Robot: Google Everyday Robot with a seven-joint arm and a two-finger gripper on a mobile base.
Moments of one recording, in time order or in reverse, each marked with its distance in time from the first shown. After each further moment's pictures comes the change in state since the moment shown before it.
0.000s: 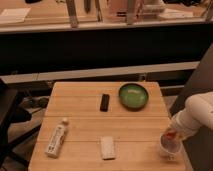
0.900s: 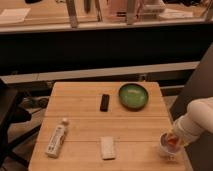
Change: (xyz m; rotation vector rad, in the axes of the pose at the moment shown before) arm -0.016 0.013 0.009 -0.010 -0.039 0.002
